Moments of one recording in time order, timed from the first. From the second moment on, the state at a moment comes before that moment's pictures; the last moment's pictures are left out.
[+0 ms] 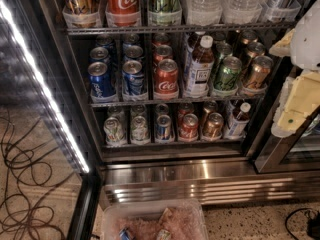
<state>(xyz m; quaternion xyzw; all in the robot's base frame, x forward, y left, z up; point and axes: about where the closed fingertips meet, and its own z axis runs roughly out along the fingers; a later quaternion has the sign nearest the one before) 0.438 -0.217 0.976 -0.60 0.78 -0.03 0.16</state>
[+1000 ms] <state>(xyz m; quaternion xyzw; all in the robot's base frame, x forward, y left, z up) 0.448 -0.198 0.968 -0.58 0.79 0.00 0.21</state>
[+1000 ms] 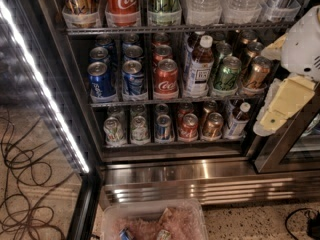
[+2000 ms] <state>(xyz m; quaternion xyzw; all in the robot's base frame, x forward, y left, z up) 0.462 -0.161 0.961 -0.55 0.78 0.05 0.29</state>
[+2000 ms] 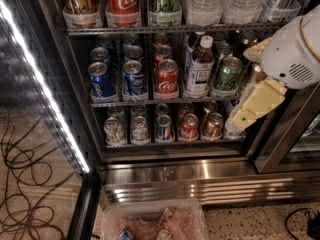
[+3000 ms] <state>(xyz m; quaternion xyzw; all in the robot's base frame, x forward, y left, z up) 0.531 -0.128 0.960 -0.42 0.76 0.11 0.48</state>
